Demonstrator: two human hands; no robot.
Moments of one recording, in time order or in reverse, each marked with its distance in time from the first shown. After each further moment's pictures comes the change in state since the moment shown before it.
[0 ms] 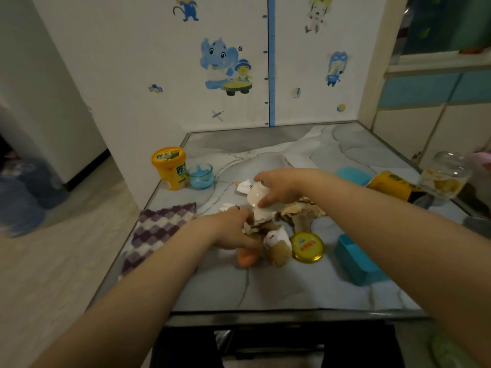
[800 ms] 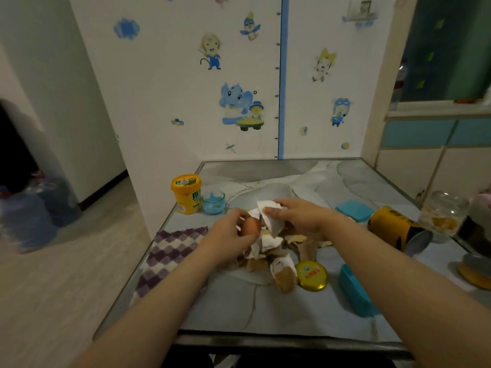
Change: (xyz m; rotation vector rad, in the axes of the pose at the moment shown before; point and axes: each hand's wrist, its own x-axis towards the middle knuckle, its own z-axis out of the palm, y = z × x) left_hand -0.025 -0.008 0.000 -0.467 0.614 0.062; right_hand -0.032 0.010 0.013 1.079 0.043 -0.013
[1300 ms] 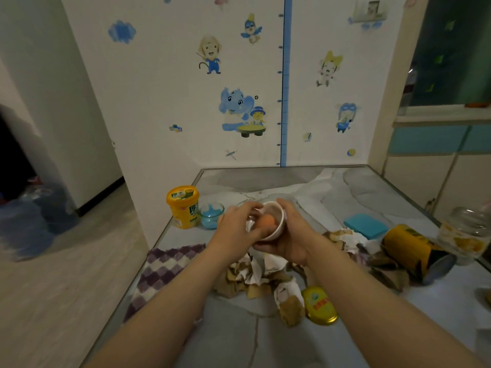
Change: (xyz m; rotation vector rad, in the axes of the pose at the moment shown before) left_hand 0.066 -0.001 0.006 0.031 0.143 0.193; right_hand 0.050 0.000 0.021 0.778 0.099 0.134
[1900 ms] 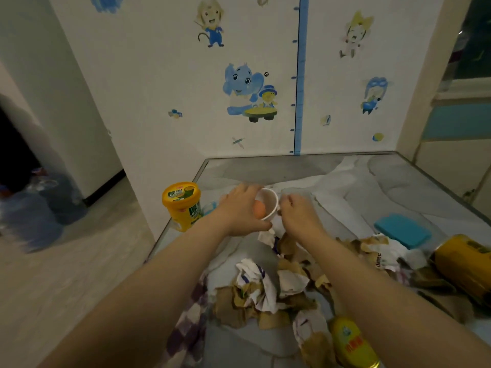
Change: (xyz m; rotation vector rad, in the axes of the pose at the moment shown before) left_hand 0.103 -0.063 0.007 0.353 -0.320 -0.090; right_hand 0.103 -0.014 -0.005 -0.867 0.421 -0.375
